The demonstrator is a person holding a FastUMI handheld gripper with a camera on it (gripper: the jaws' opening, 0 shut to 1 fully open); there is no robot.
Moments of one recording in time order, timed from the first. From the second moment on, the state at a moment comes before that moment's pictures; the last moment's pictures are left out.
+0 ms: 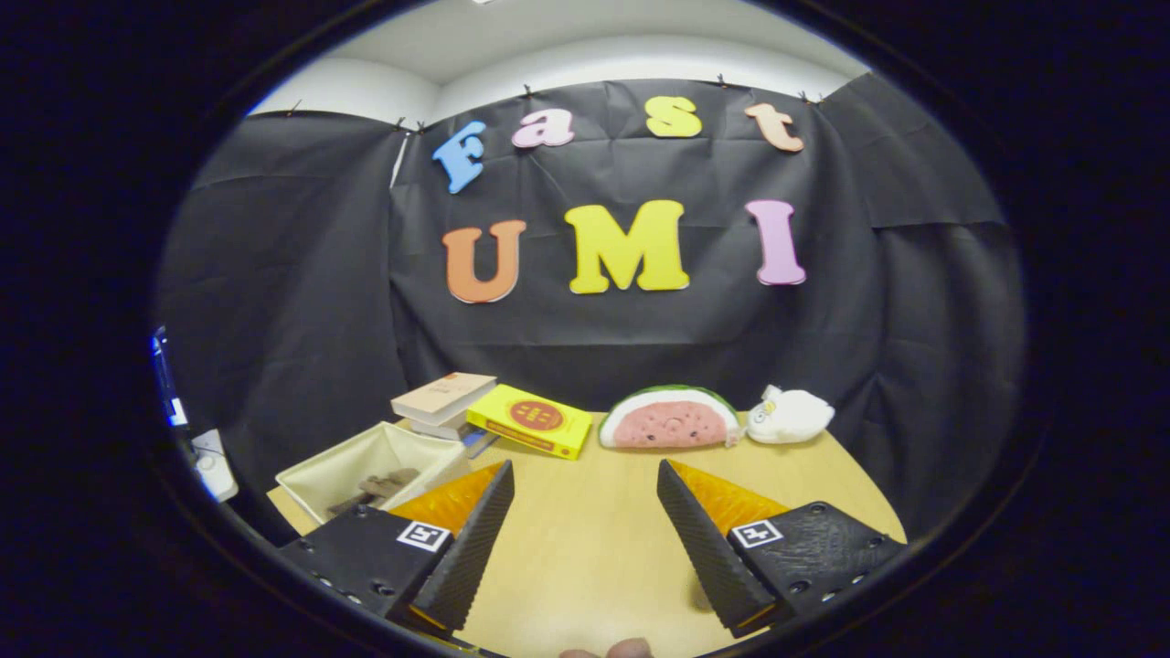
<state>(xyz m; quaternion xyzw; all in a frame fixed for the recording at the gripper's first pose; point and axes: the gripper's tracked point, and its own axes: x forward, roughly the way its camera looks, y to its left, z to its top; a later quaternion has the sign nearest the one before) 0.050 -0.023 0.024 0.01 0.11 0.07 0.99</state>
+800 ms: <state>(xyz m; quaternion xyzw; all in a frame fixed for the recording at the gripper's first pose) 0.101 -0.171 -0.169 0.02 0.37 -0.01 0.93</state>
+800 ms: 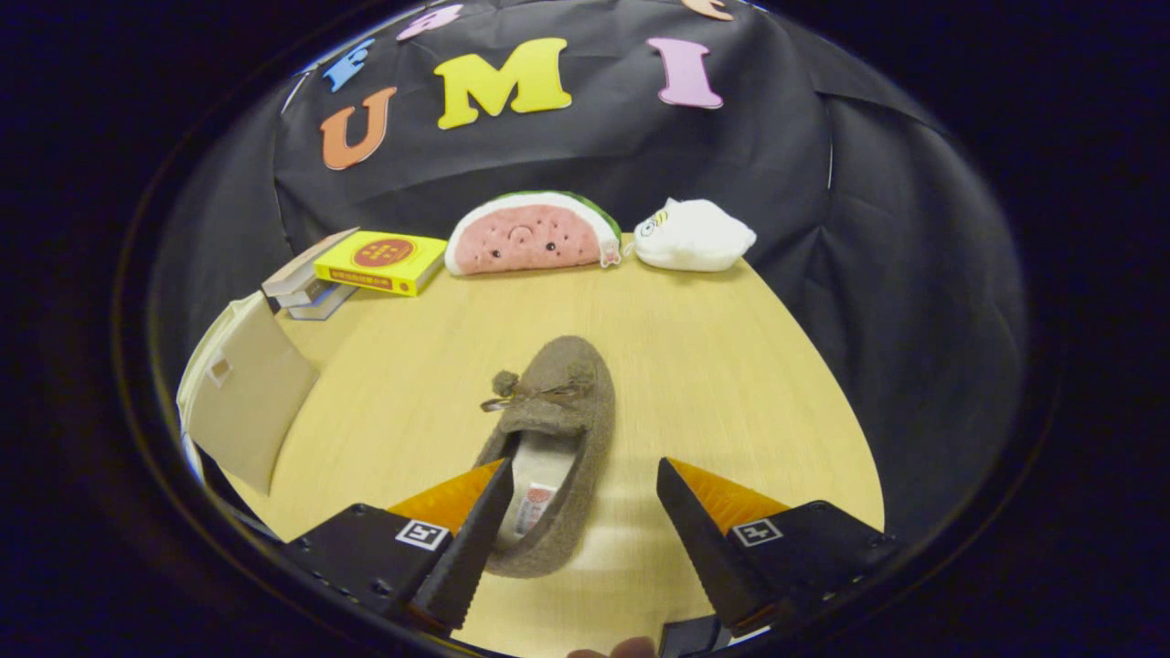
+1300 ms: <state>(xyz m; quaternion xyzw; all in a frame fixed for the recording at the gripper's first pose) 0.125 -0.166 -0.195 0.03 0.39 -0.02 0.92</state>
